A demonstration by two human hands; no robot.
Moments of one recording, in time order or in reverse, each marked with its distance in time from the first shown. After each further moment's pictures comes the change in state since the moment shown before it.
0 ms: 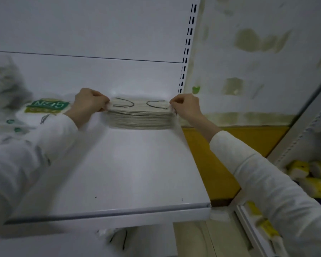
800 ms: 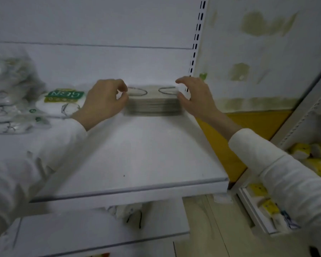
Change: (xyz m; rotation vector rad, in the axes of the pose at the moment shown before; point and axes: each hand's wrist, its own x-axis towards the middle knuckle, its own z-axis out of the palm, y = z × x) left_hand -0.039 -0.007 -0.028 0.508 -0.020 0.711; right_hand -0.049 -0.016 -0.001 -0.394 0.121 -0.513
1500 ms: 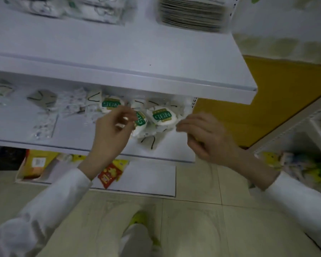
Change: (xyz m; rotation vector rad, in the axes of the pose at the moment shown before) left_hand -0.315 0.077 0.020 -0.573 0.080 -0.557; right_hand -0.275 -0.090 -0.001 0.315 -0.145 -0.618
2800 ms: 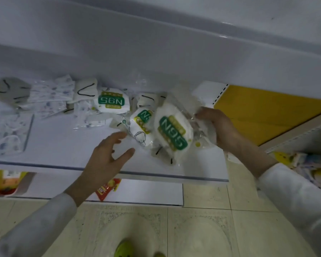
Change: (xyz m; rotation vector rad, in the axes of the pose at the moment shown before) left_hand 0.042 -0.225 0.000 0.139 -0.292 -0.257; right_hand 0.035 0.100 0.182 1.239 0.021 1.466
